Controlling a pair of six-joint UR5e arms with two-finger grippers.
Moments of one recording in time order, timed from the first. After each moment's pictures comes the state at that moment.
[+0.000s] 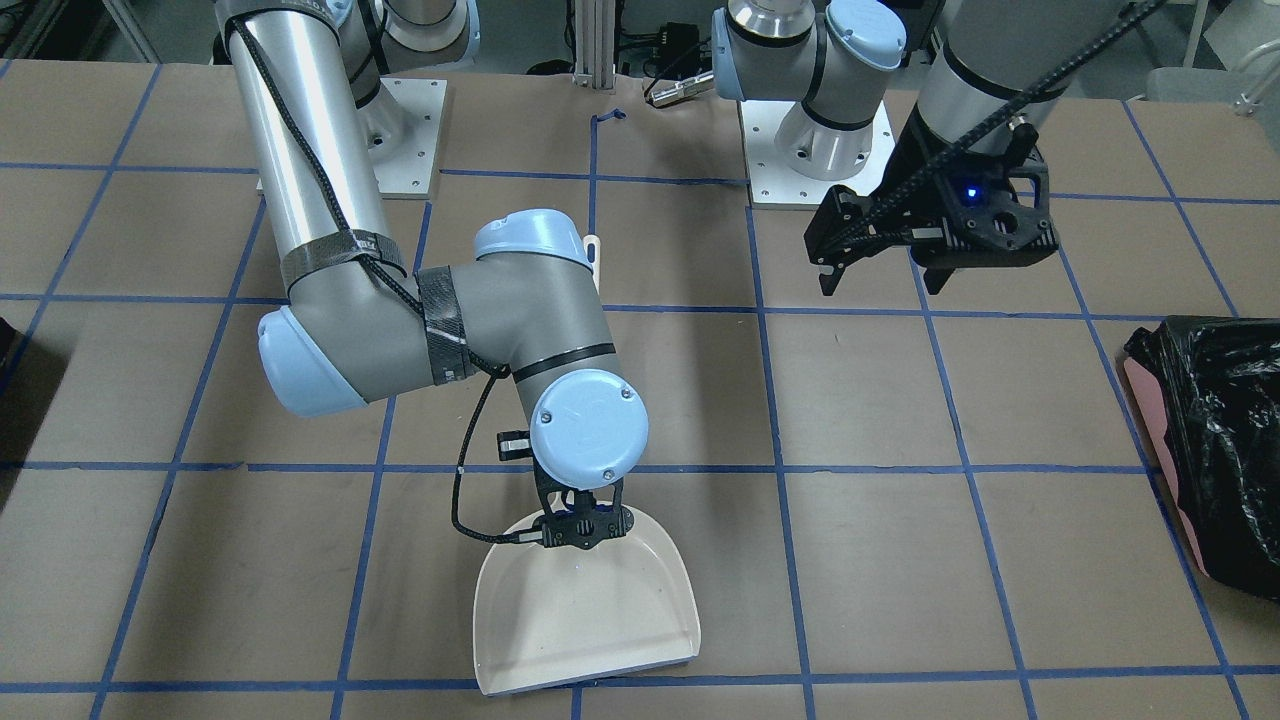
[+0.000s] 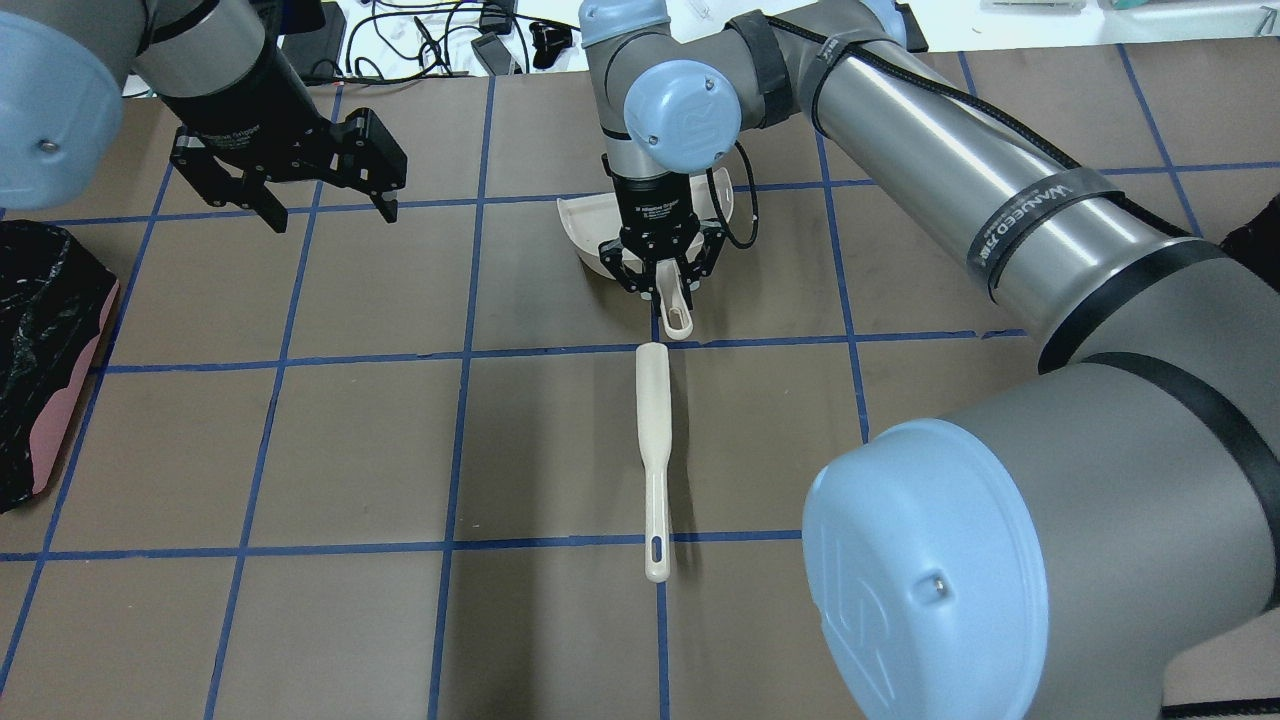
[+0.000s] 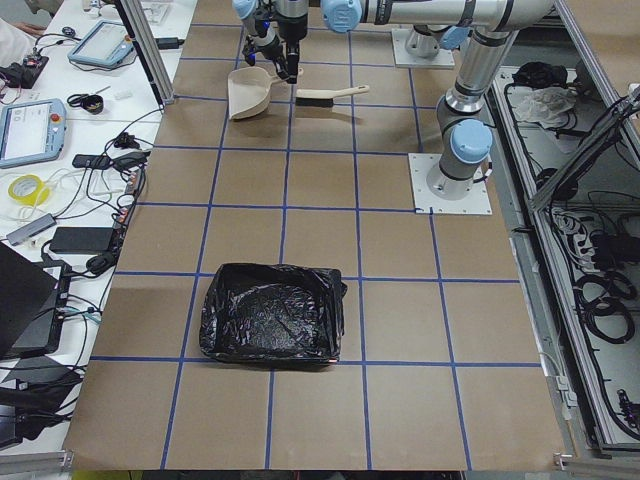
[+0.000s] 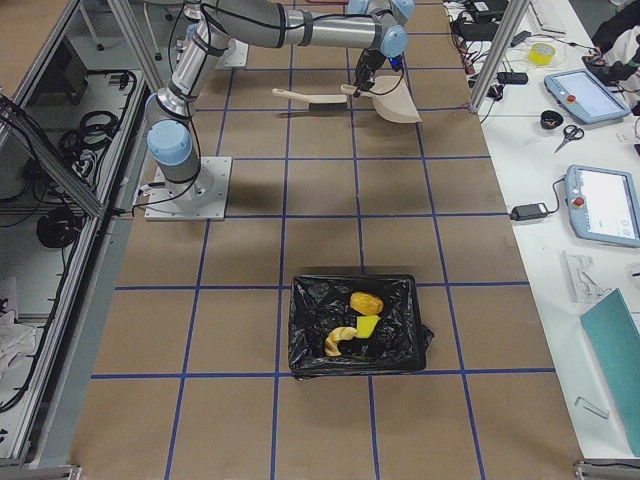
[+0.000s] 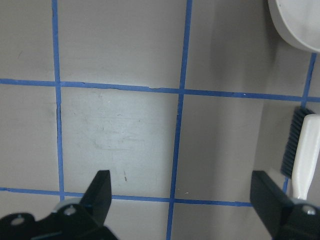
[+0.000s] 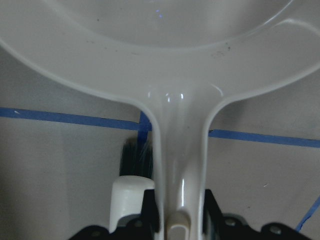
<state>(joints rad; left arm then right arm) -1.56 -1.60 -1.53 -1.54 1.56 -0.04 1.92 -0.87 1.13 -1.44 -1.55 0.19</state>
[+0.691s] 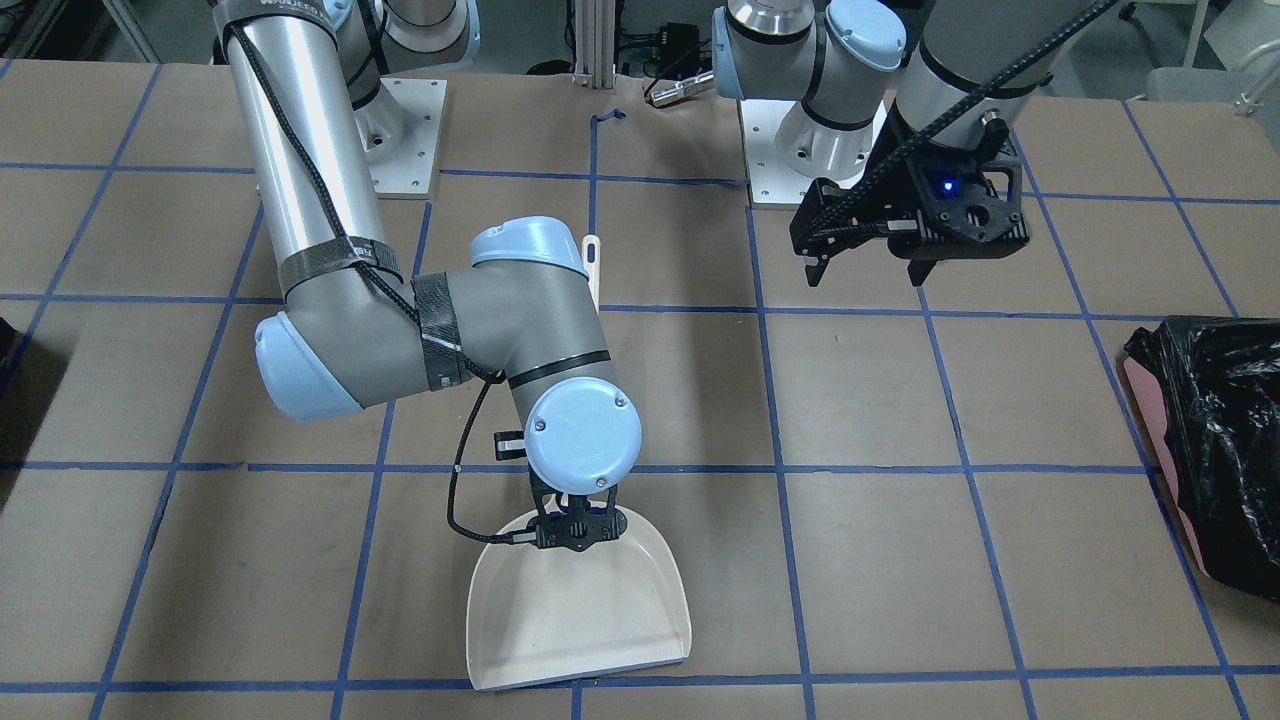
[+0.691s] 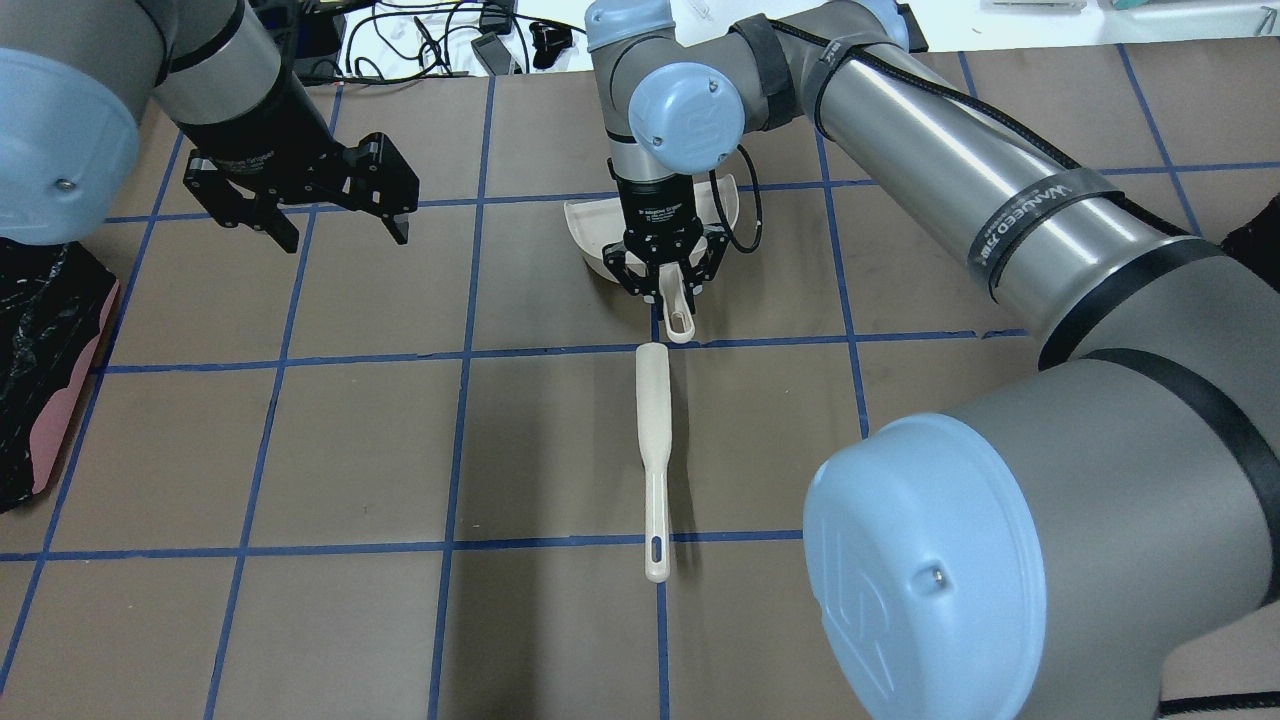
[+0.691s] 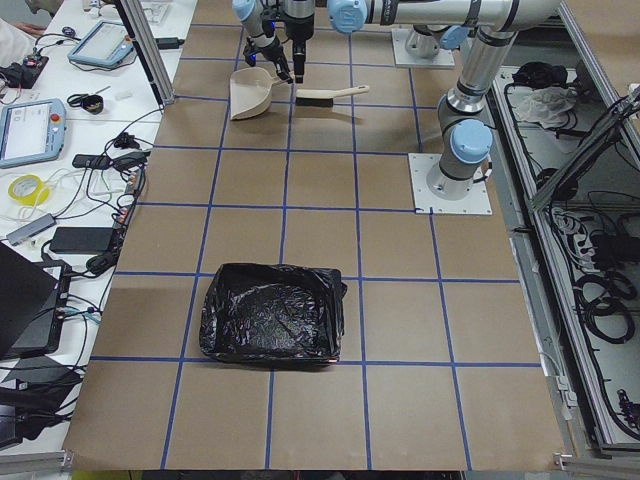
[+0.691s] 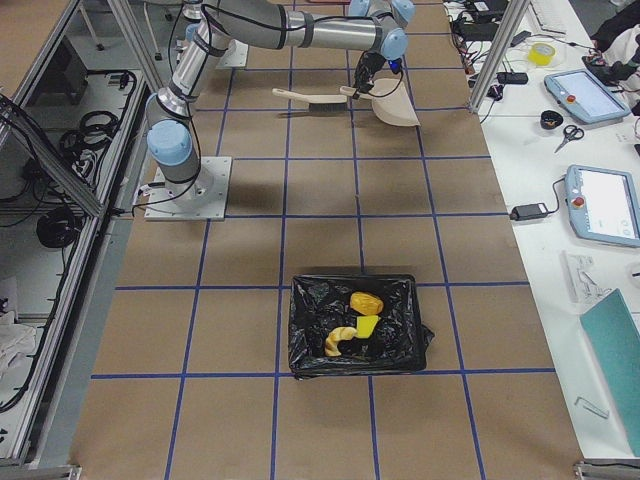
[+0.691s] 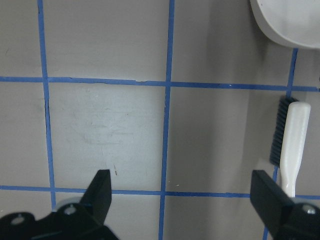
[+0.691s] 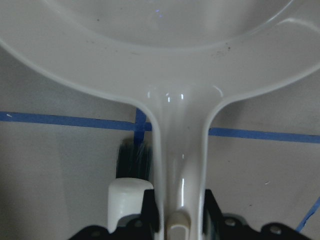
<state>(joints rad) -1.57 -1.58 -1.58 -1.53 1.57 -0.04 1.91 -0.86 1.14 -1.44 -1.54 0.21</state>
